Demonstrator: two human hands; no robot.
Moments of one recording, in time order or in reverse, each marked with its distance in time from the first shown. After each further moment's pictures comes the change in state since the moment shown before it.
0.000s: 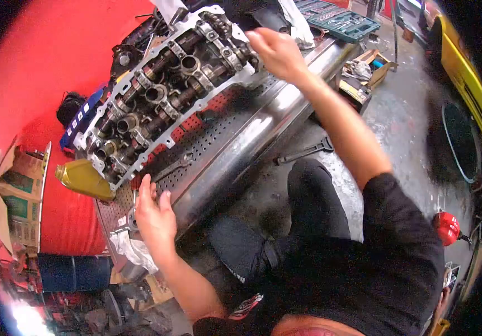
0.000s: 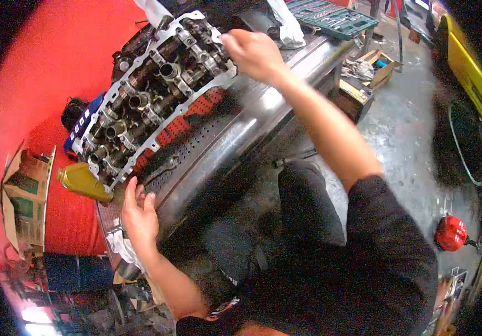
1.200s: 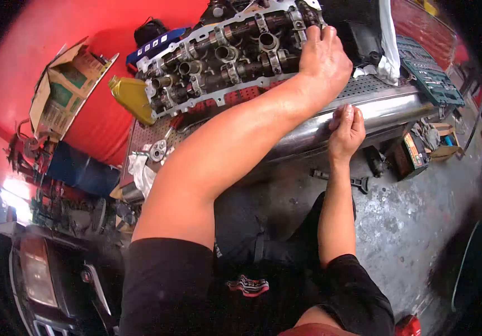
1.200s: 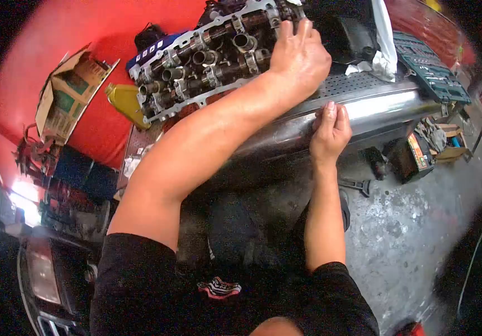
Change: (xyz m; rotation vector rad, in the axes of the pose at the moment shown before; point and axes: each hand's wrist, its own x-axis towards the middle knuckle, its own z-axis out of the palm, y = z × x) left_hand 0.146 0.243 0.148 0.820 0.058 0.807; right_hand -0.134 0.017 0.037 0.869 0.320 0.352
